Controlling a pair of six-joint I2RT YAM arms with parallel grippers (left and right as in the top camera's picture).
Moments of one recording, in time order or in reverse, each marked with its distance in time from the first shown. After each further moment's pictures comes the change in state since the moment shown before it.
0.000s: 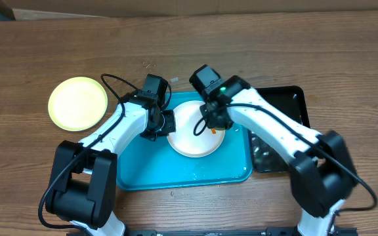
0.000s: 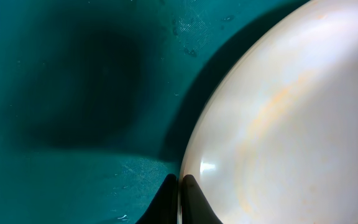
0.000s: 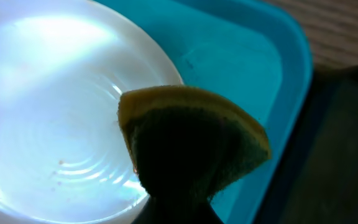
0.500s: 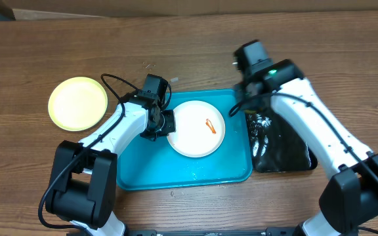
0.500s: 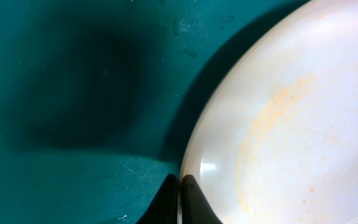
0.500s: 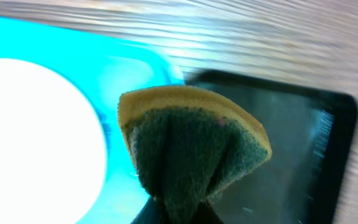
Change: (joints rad) left arm 0.000 0.000 0.000 0.001 -0.002 0.000; right arm -0.190 -0.195 0.000 -0.047 -0.036 -0.087
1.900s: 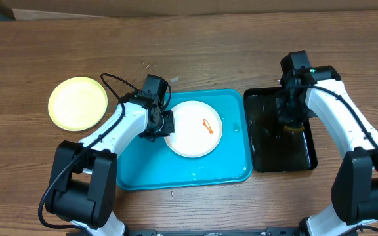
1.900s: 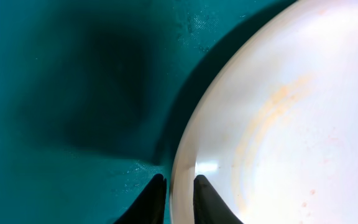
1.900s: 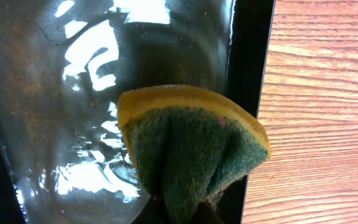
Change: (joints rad) left arm 0.000 0.000 0.000 -0.013 -0.027 0.002; right arm -0.328 0.001 -0.187 -0.066 0.053 -0.117
